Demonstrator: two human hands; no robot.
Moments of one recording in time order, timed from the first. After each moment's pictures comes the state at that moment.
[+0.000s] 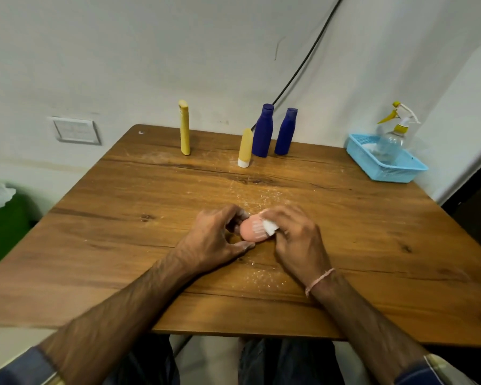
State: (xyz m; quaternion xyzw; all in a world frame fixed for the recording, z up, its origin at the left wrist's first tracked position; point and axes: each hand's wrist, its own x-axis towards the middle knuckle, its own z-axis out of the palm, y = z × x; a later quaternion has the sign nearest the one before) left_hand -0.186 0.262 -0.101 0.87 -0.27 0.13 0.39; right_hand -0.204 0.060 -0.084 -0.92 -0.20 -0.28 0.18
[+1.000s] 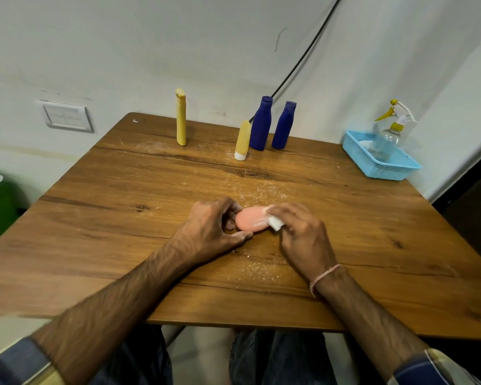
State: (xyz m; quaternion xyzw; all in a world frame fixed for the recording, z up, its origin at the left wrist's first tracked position) left_hand -0.189 0.258 -0.097 0.88 -0.21 0.12 0.41; right_hand -0.208 0.039 -0.087 -0.93 -0.21 -0.28 0.15
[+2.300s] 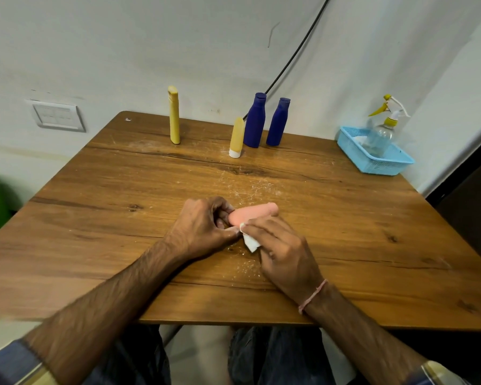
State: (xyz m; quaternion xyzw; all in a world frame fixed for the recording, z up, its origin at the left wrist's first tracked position) left_hand -0.189 0.257 -0.095 0.88 -0.17 0.09 0.44; right_hand -0.237 0.058 -0.101 -0.91 -0.29 -0.27 0.14
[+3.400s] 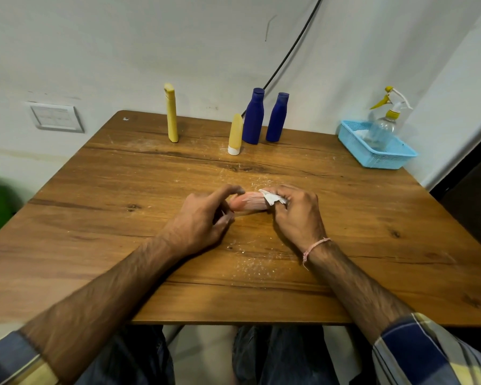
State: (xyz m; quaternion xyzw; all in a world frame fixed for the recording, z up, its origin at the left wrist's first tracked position) left_hand -0.175 0.265 -0.097 0.87 -0.31 0.16 0.35; right_hand -0.182 0.048 -0.072 -0.93 -0.09 -0.25 0.27
